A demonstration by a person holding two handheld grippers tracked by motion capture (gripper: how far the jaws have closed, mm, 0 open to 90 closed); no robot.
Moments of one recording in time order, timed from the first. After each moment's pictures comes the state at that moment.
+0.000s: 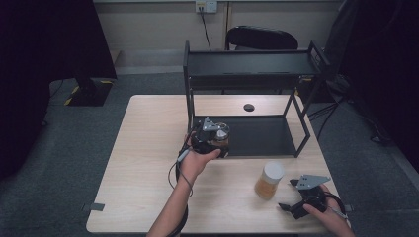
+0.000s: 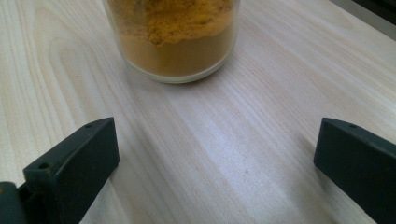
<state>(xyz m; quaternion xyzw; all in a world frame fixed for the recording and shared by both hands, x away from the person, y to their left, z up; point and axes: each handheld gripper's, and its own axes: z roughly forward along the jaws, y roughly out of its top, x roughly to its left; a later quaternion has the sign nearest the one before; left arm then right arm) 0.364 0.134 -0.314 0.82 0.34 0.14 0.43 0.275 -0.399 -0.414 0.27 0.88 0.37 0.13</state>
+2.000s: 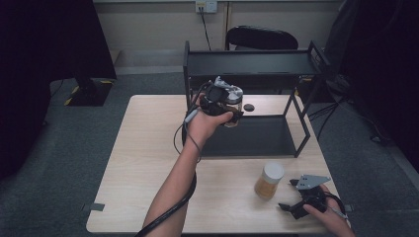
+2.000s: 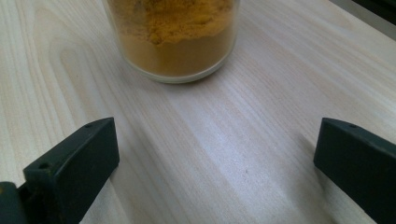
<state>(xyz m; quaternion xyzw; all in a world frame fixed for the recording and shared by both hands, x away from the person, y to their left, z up) 0.393 0.108 -0.198 0.83 0.32 0.15 0.43 0.275 -0.399 -0.415 0.27 0.88 0.37 0.13</state>
